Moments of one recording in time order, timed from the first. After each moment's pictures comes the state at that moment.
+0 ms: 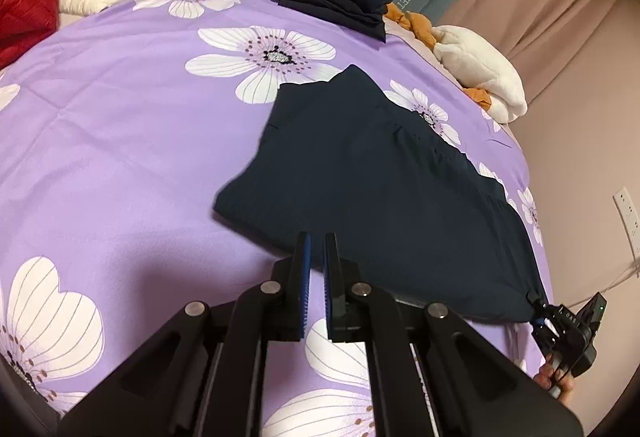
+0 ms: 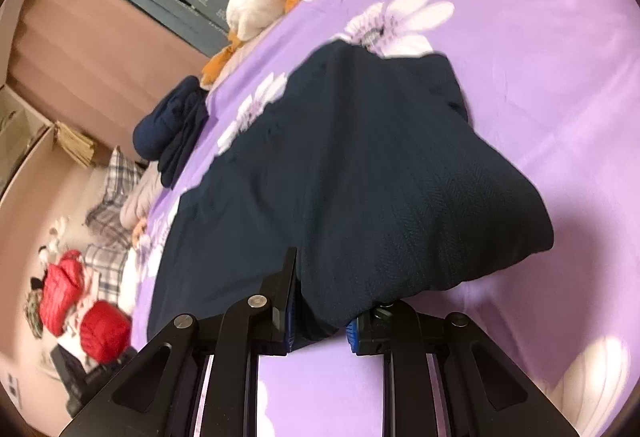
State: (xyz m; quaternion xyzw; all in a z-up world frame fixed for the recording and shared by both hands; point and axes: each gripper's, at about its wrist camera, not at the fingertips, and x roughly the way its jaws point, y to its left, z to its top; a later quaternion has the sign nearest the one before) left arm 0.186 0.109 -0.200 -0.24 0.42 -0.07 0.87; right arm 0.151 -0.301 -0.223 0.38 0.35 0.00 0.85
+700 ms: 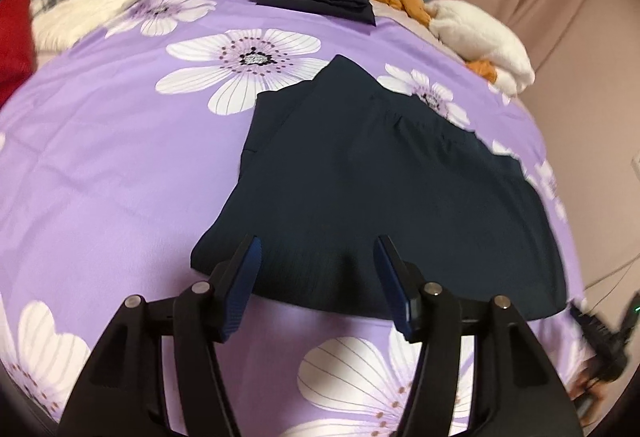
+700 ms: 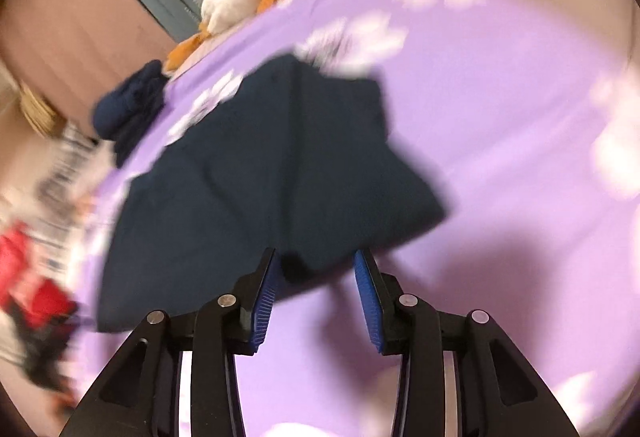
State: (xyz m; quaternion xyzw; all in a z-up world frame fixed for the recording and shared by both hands) left arm 0.213 0.072 -0.198 -0.15 0.43 -0.07 0.89; right arm 0.104 -0.307 -0.193 0.24 0.39 -0.11 0.88
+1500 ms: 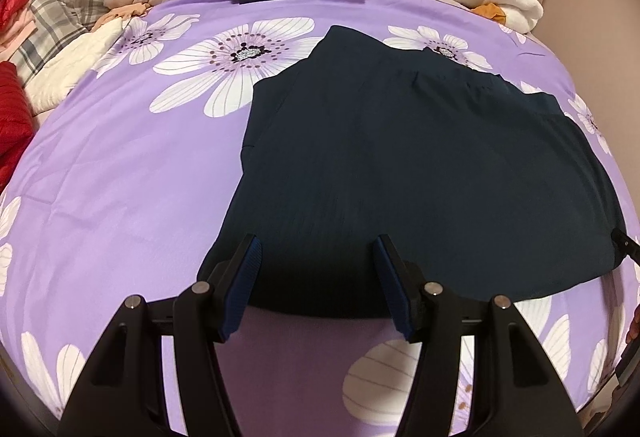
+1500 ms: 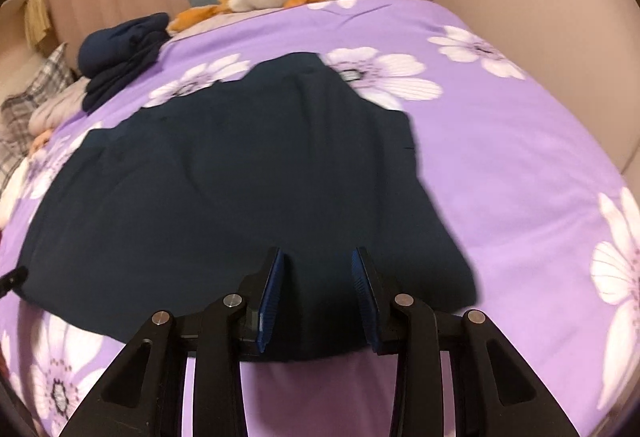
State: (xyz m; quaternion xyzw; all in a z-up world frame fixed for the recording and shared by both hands) left arm 0.224 0.057 -0.223 -0.03 0.46 -0.05 0.89; right arm 0.144 -0.288 -0.203 0.11 0.41 -0.13 0.90
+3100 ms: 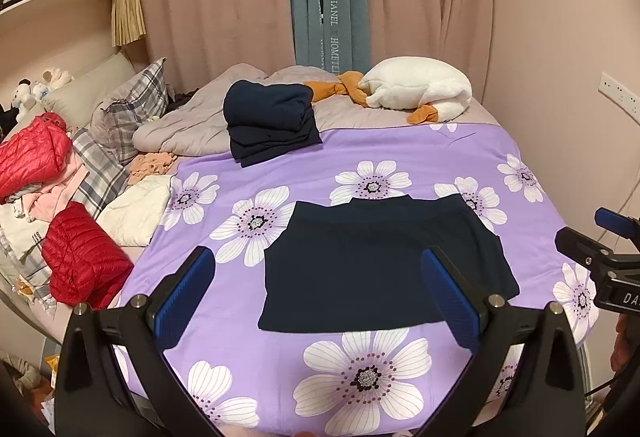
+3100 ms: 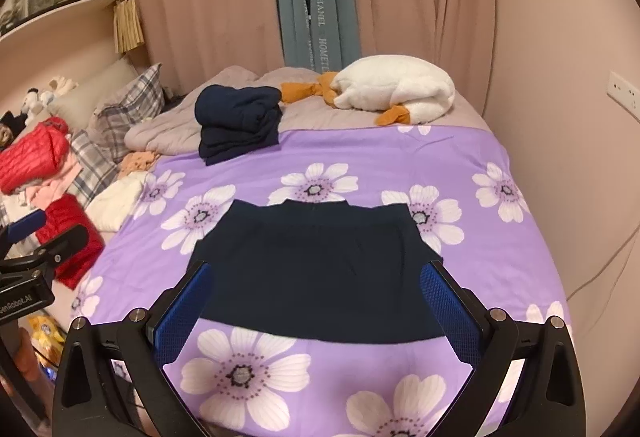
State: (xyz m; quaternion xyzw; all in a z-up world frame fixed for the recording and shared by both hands) left arm 0.099 -0.002 0.079 0.05 0.32 -0.06 0.94; right arm 0.080 -0.170 0.076 0.05 0.35 -0.02 0.94
